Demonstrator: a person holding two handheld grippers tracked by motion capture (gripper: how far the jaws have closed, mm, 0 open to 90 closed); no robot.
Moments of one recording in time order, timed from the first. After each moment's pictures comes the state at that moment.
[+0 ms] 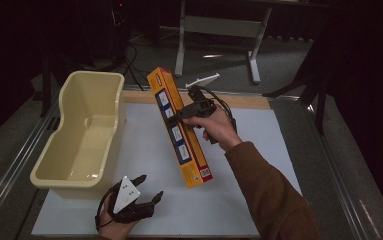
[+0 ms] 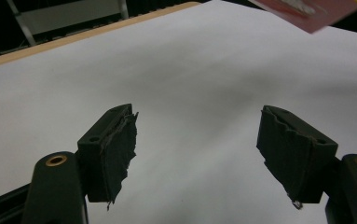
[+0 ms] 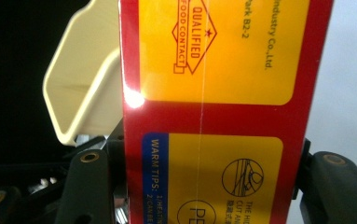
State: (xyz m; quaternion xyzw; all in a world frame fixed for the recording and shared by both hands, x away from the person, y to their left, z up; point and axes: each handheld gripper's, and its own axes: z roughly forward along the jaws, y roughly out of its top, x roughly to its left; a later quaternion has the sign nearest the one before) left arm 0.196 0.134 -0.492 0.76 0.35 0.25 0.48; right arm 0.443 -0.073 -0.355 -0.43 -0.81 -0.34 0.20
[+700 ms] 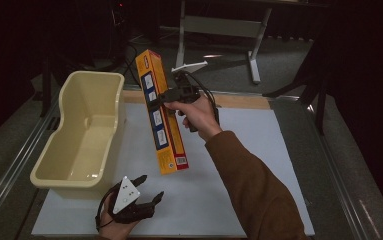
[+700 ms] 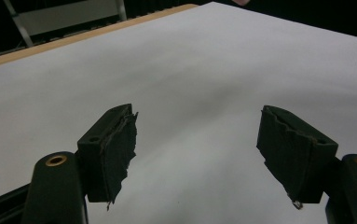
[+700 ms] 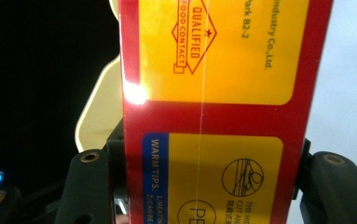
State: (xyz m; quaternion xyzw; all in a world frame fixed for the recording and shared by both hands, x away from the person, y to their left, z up) left arm 0.195 0.134 -0.491 0.76 0.36 0.24 0.49; right arm 0.456 -0.030 -0.330 -0.46 -0.78 -0.38 0.21
